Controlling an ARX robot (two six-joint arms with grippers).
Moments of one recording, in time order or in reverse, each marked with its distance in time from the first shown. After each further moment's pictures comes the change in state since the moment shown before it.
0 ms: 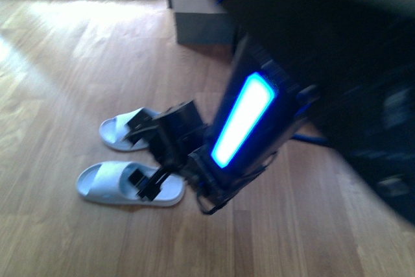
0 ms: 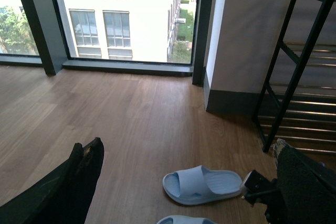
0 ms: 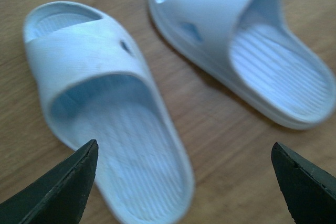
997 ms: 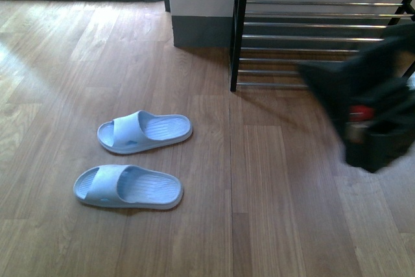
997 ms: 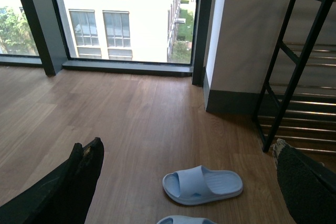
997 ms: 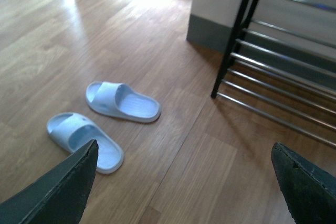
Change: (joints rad) left arm 0.000 0.000 0.000 0.000 0.000 0.000; right arm -0.240 -1.620 -1.300 0.035 0.097 0.199
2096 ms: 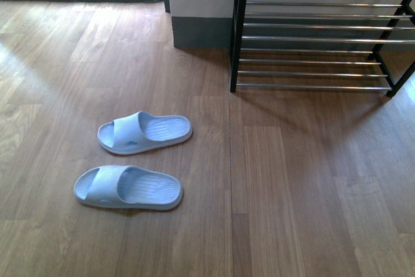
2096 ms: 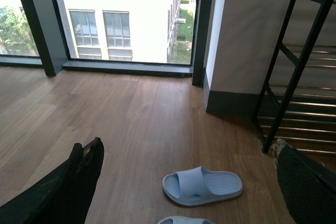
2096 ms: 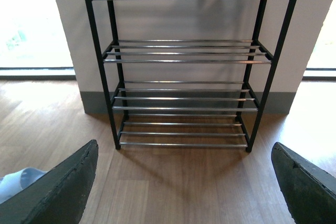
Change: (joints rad) left arm 0.000 0.000 0.000 0.000 0.000 0.000; right arm -0.473 -1.303 -0.344 -0.605 0.002 0.073
